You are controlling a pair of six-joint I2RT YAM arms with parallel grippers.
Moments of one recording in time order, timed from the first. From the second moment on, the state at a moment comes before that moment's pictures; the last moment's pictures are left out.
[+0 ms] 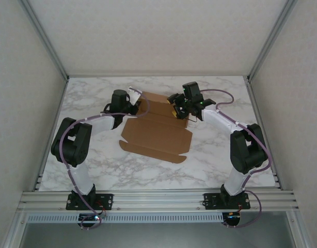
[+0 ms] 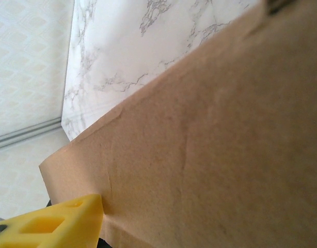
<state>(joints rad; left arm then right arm) -0.31 1.84 1.06 0.30 0.09 0.27 0.47 1.74 1.29 -0.31 -0.27 1.38</state>
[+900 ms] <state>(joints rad) -0.39 1.88 1.08 0.29 -0.15 0.16 0.48 1.74 1.29 -0.31 -0.26 1.41</state>
